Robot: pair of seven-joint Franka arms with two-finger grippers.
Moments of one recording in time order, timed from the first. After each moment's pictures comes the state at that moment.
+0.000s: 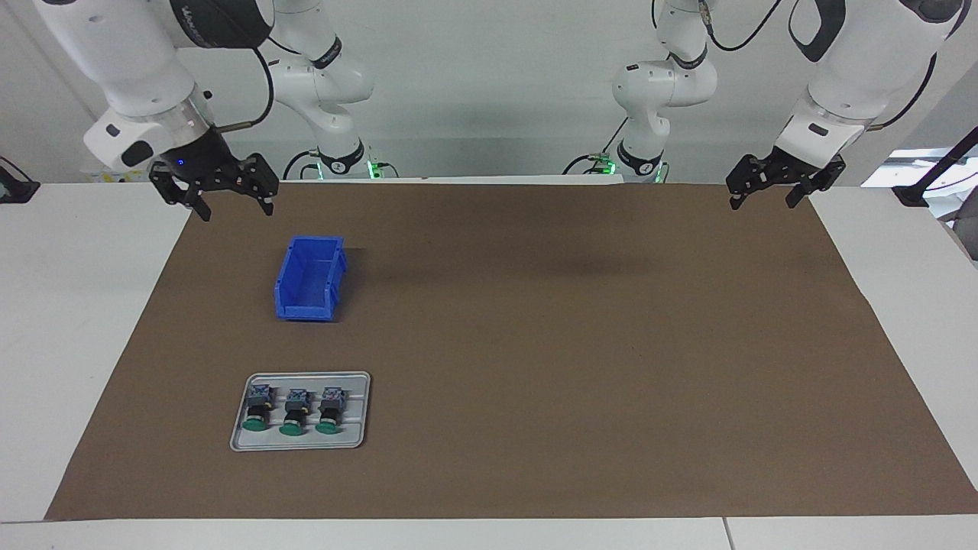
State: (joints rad) left arm -0.03 -0.06 -0.10 -1.64 0.02 1.51 -0.03; right arm 0.05 0.11 -0.03 -1.50 0.02 1.56 -0.06
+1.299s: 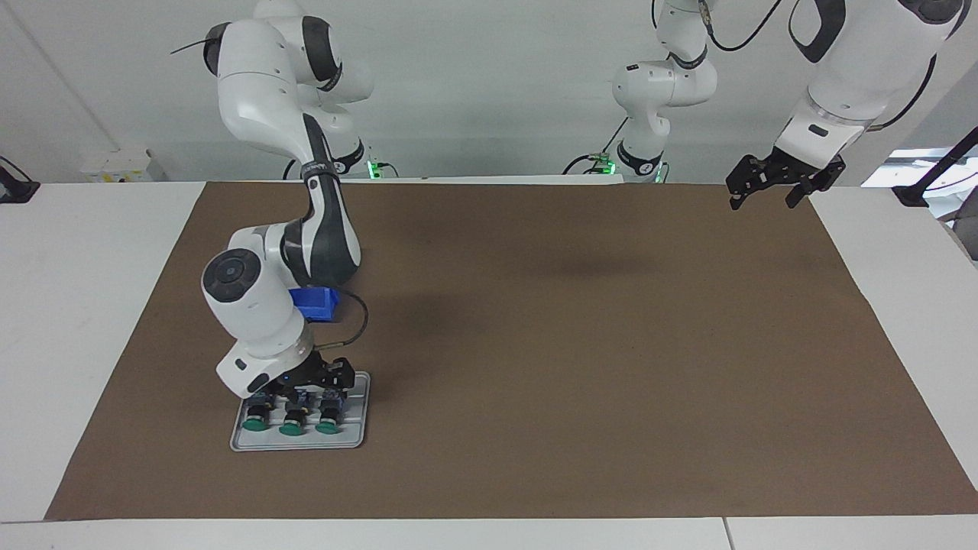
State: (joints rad) left arm -0.03 -0.06 -0.10 -1.64 0.02 1.51 -0.03; right arm 0.09 0.64 0.03 -1.43 0.02 2.16 0.04
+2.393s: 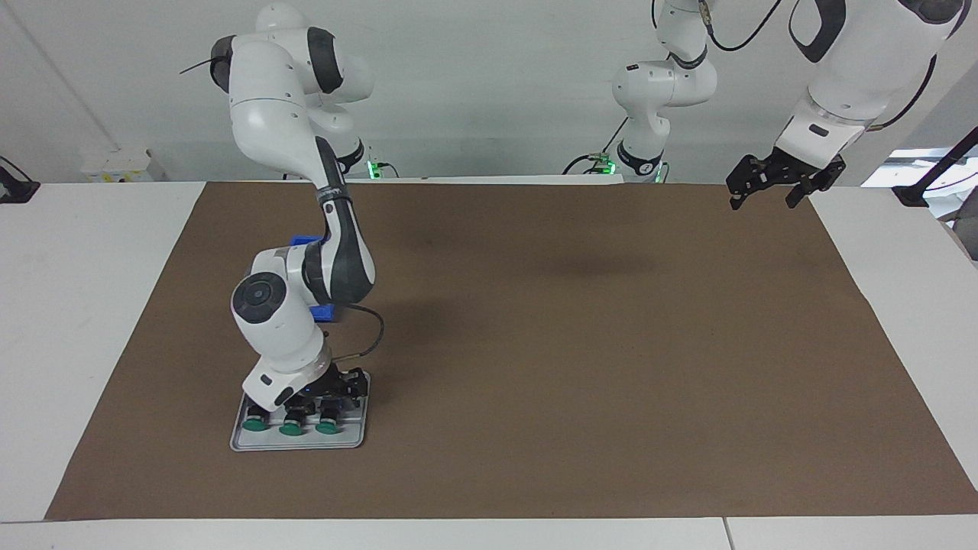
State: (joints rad) left arm -0.03 -0.06 -0.10 -1.64 0.02 1.51 -0.04; right arm 0.10 0.66 0.03 -1.47 0.02 2.21 -0.03
